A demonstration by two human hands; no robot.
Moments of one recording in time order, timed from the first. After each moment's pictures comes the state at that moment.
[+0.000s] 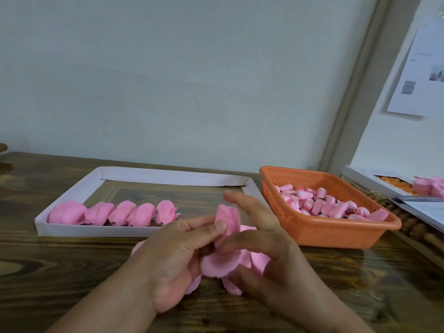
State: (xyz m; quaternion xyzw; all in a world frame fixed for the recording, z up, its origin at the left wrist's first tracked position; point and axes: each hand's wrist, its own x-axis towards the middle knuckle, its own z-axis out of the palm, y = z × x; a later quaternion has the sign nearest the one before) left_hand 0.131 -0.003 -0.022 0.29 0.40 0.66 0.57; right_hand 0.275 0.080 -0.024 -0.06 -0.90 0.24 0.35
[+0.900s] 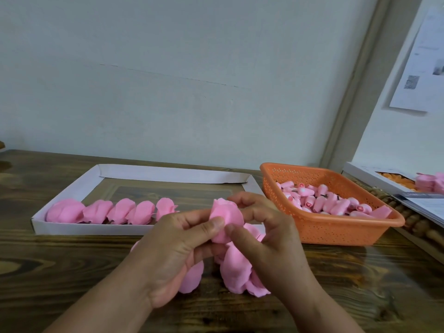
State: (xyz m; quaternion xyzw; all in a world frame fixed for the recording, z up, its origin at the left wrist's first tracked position) left_hand 0.124 0.002 -0.031 0.38 0.40 0.67 0.50; right_hand 0.251 0.087 -0.032 -0.18 -0.79 0.39 0.44
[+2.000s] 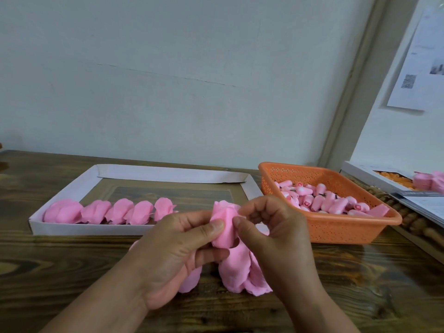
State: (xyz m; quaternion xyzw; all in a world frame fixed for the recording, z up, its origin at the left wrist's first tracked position) left_hand 0.123 0.001 -0.032 0.38 0.41 0.65 0.52; right_hand 0.256 0.078 -0.021 -0.20 -0.75 0.39 0.50
